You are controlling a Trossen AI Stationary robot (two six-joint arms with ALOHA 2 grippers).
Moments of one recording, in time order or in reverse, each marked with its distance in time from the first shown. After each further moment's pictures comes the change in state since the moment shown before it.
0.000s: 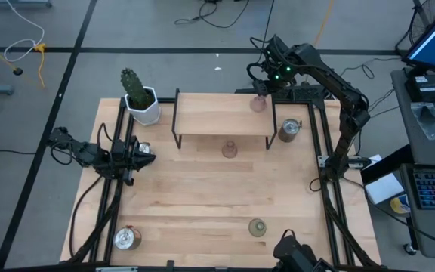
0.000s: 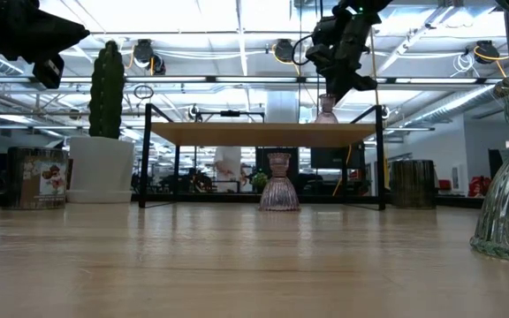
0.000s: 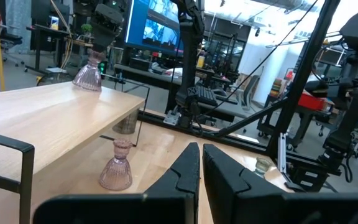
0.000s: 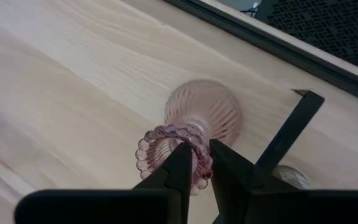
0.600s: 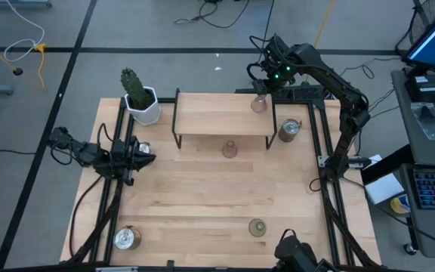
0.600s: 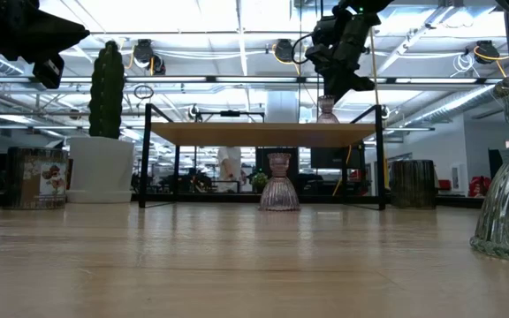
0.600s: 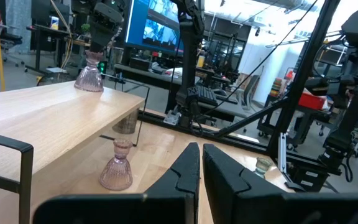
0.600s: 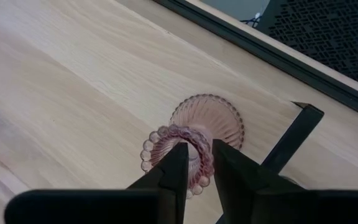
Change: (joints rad) left arm 0.000 0.000 0.000 -0.001 0.000 0.001; right arm 0.000 0.000 0.000 0.025 -0.003 -0.034
